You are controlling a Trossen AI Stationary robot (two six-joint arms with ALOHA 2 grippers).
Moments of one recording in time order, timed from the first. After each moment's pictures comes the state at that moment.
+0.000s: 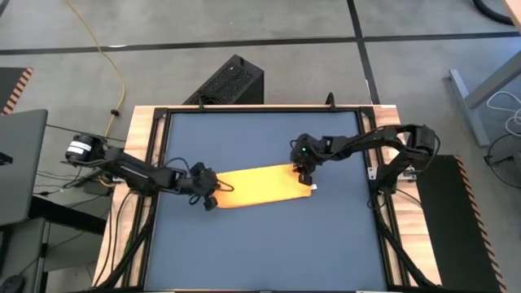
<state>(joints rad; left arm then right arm) -0.14 1.31 0.32 0.08 -0.36 -0.47 -0.32 1.57 0.68 -0.11 -0.13 -0.13</state>
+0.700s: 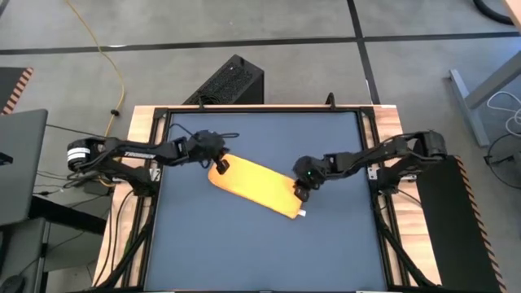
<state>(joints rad) 0.36 1.30 0.49 0.19 -0.17 -0.16 -0.06 1.46 0.64 -0.09 -0.04 0.50</state>
